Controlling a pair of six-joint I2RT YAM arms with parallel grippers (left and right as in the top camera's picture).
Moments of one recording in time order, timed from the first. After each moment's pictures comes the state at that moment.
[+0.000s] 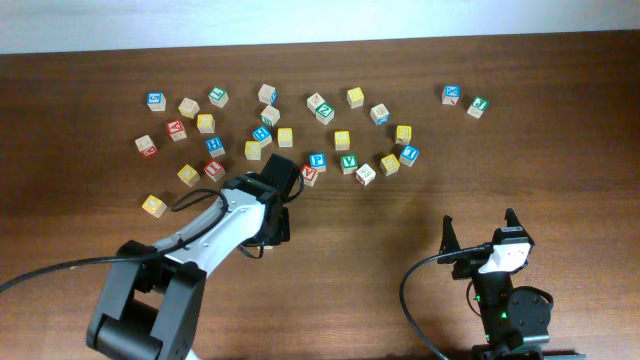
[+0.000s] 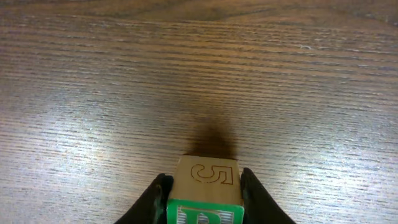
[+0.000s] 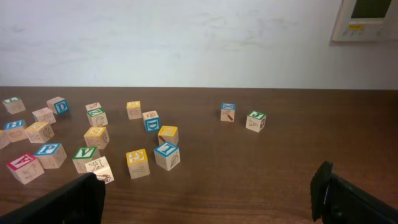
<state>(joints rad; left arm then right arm) -0.46 1.76 1.03 -0.79 -0.15 -0.51 0.03 0.01 0.01 -0.07 -0.01 0.03</state>
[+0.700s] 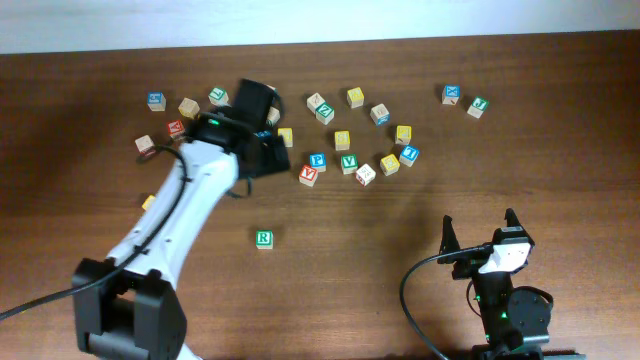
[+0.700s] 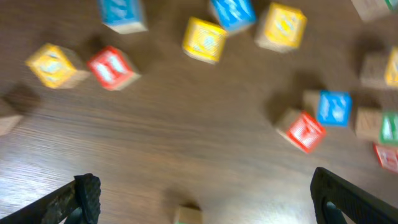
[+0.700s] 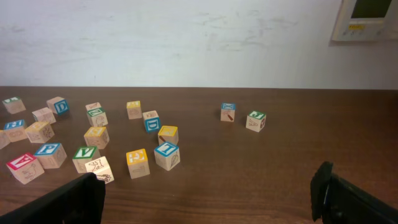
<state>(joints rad) -0.33 1.76 1.49 -1.00 -0.15 -0.52 0.03 0.01 0.01 -0.07 -0.01 0.03</state>
